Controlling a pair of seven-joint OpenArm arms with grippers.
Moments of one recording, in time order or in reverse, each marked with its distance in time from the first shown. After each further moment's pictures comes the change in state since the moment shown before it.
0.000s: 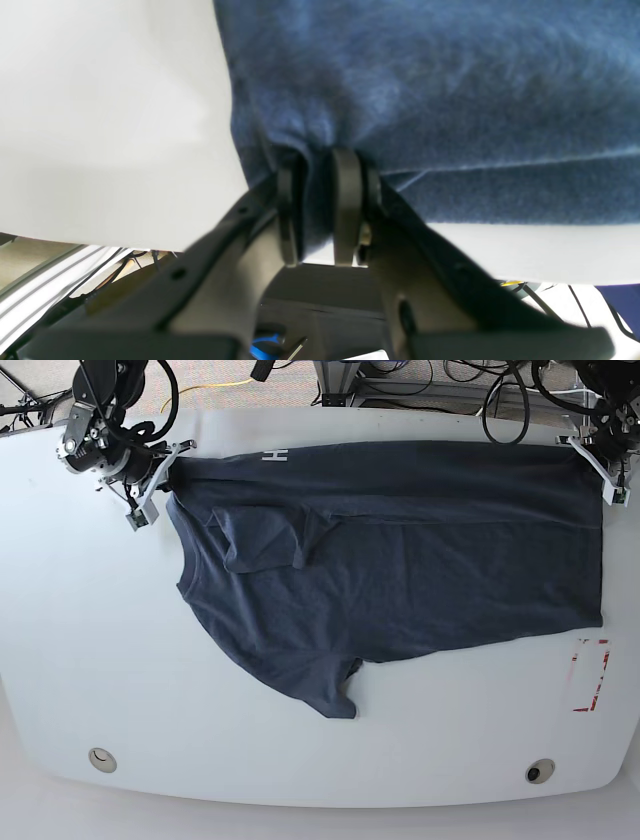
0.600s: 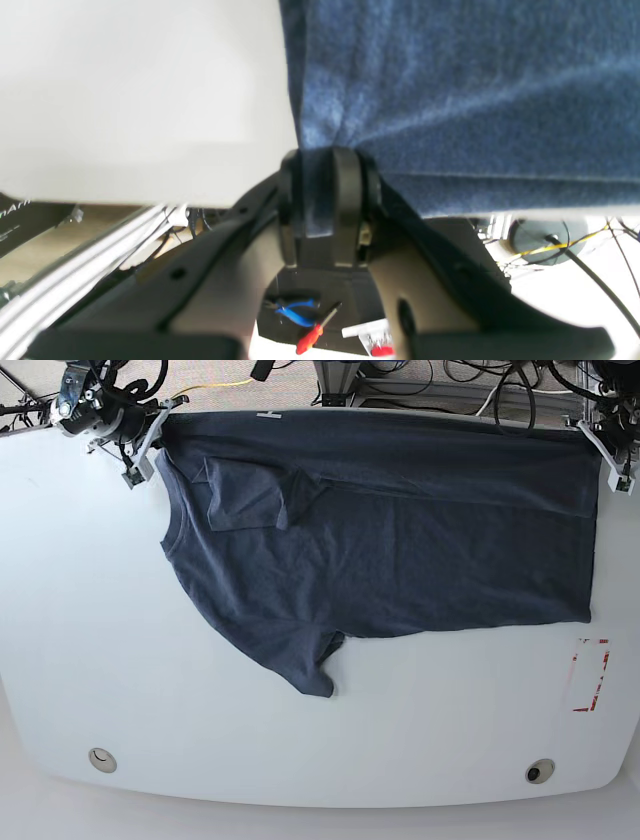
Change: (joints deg) left arm 5.4 -4.4 2.0 0.2 0.0 0.0 -0.1; right arm -10.8 1.8 2.1 5.6 0.8 0.2 0.6
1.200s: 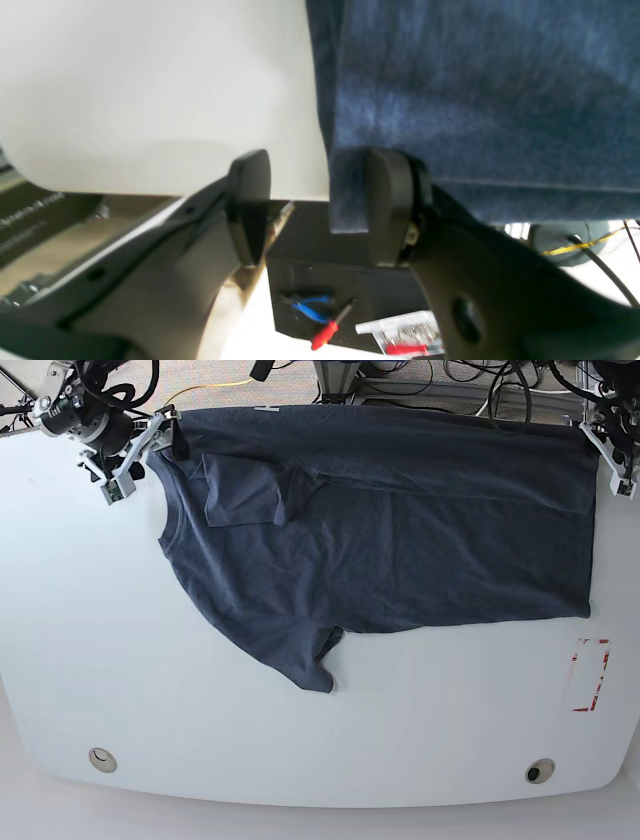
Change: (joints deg) left arm 0.1 0.1 0.0 4.7 0.9 0.0 1.3; right arm 1.6 -0.9 5.1 5.5 13.0 -0.1 -1.0
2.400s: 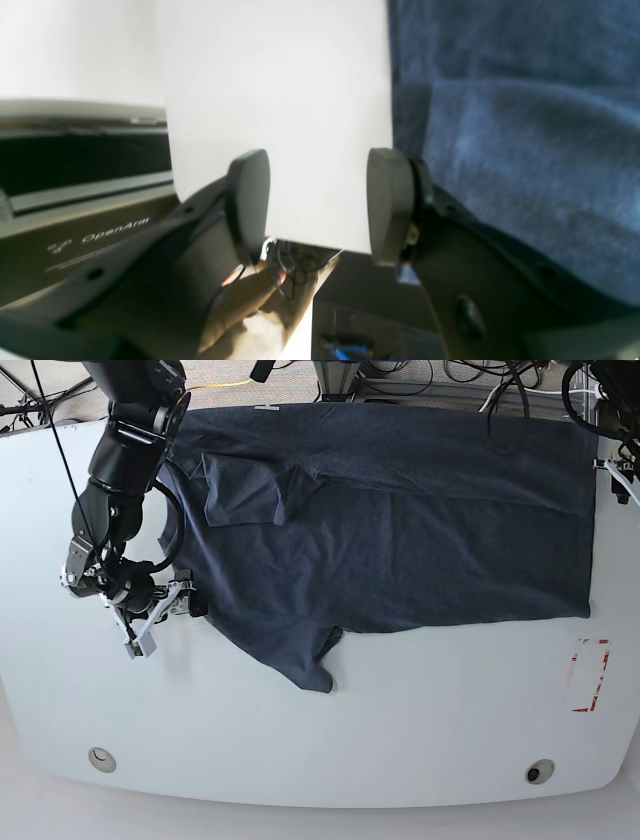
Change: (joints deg) left arm -7.4 0.4 -4.9 11.7 0.4 0.0 5.4; right arm 46.4 -0.6 -10.4 -44.9 -19.9 -0.1 8.9
